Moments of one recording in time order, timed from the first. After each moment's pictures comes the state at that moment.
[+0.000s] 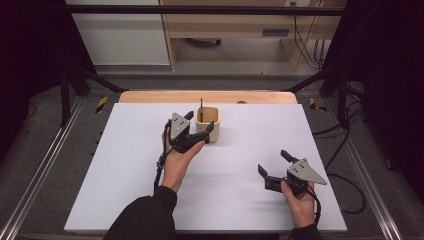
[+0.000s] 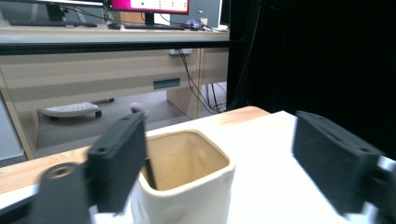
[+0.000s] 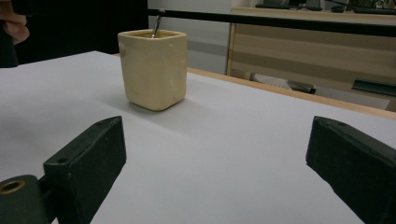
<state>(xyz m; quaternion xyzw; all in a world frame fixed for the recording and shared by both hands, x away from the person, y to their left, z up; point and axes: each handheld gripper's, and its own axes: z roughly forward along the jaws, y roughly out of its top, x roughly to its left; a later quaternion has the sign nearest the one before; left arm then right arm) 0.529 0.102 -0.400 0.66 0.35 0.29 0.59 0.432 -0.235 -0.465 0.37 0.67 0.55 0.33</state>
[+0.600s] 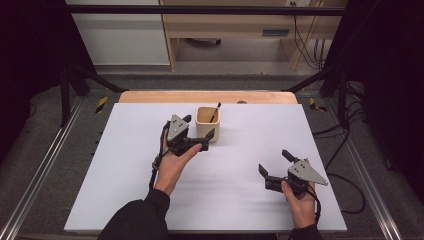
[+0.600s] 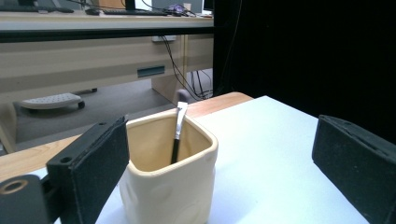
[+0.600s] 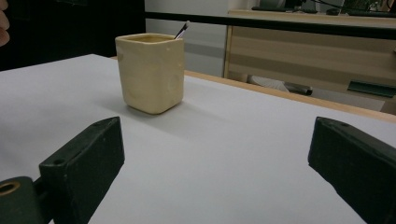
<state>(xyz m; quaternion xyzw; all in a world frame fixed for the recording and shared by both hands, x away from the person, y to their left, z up) 0.522 0.109 -0.399 0.69 0.34 0.26 0.59 0.430 -0.235 -0.463 0.37 0.66 0.55 0.34</state>
